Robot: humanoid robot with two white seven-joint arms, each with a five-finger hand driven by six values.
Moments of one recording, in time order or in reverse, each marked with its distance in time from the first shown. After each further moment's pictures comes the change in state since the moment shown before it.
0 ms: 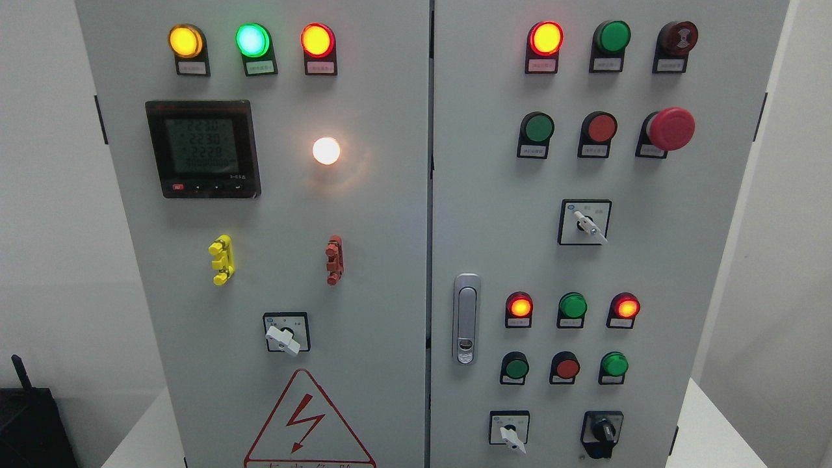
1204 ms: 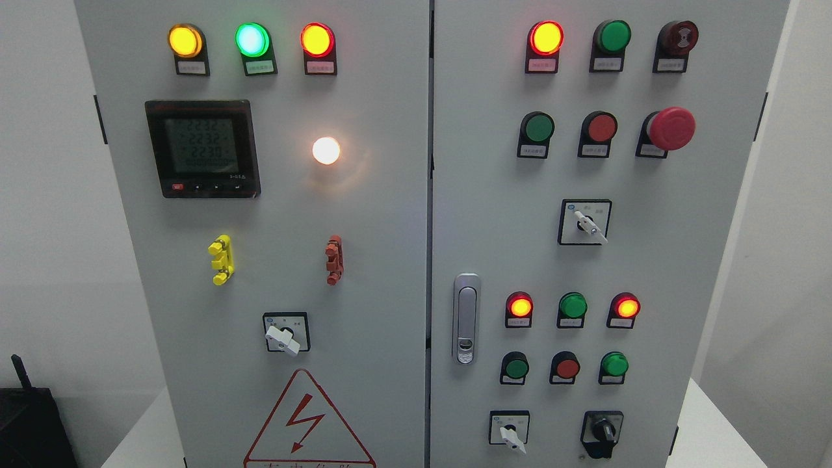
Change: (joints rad) left arm 0.000 0.000 0.000 0.000 0.000 0.000 0.000; right arm -0.046 -0.007 0.027 0.052 0.000 -0.005 0.000
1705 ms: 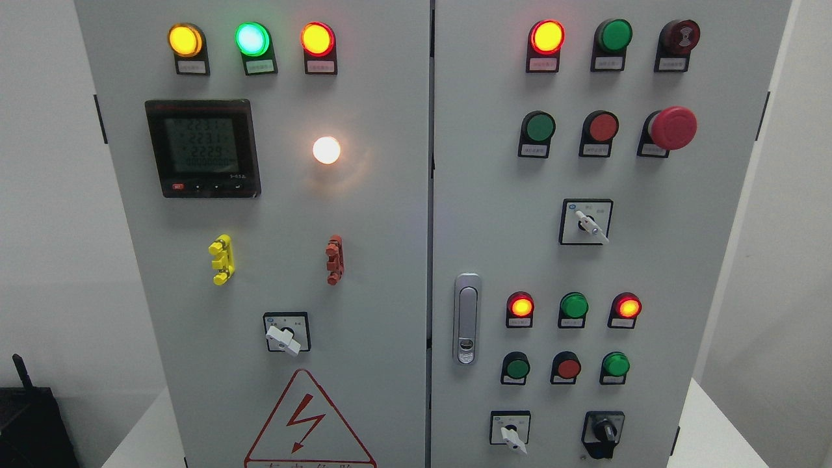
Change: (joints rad) left arm 0.000 0.000 0.000 0.000 0.000 0.000 0.000; right arm -0.071 -0.013 -0.012 -0.099 0.000 -0.013 -0.028
